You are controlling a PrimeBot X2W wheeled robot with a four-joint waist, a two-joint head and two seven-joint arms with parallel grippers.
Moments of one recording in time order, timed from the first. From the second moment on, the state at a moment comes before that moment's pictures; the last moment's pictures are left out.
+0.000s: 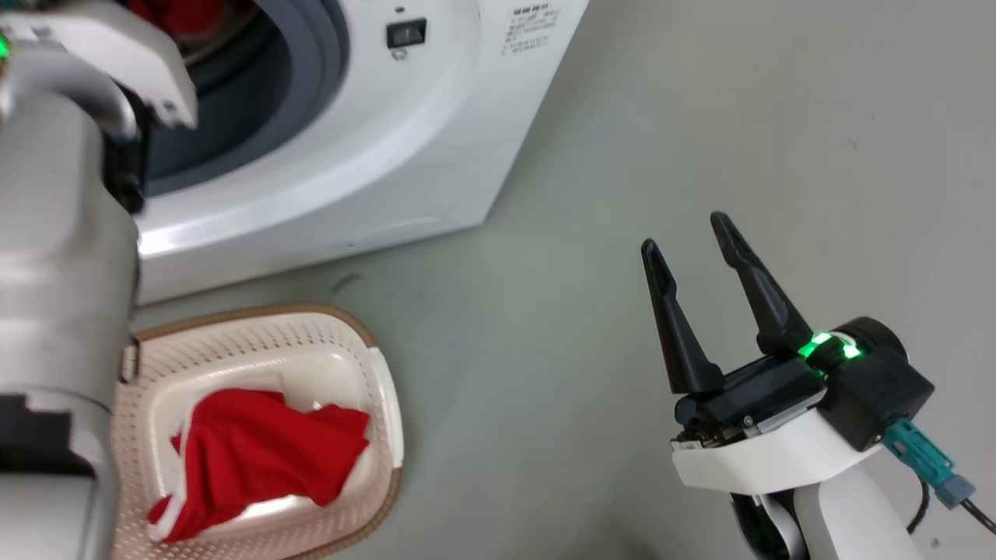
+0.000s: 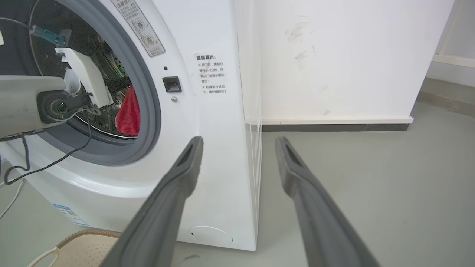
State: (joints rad) left arm -1.17 0.37 -0.27 0.99 -0.28 -0.03 -0.25; right arm -0.20 -0.05 0.28 -0.10 0.19 0.13 -0.26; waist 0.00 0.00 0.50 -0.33
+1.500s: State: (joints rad) left arm 0.00 0.14 -0.28 0.33 -0.40 0.01 -0.23; right arm -0.05 -0.05 0.19 -0.19 0.11 0.13 -0.10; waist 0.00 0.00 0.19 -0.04
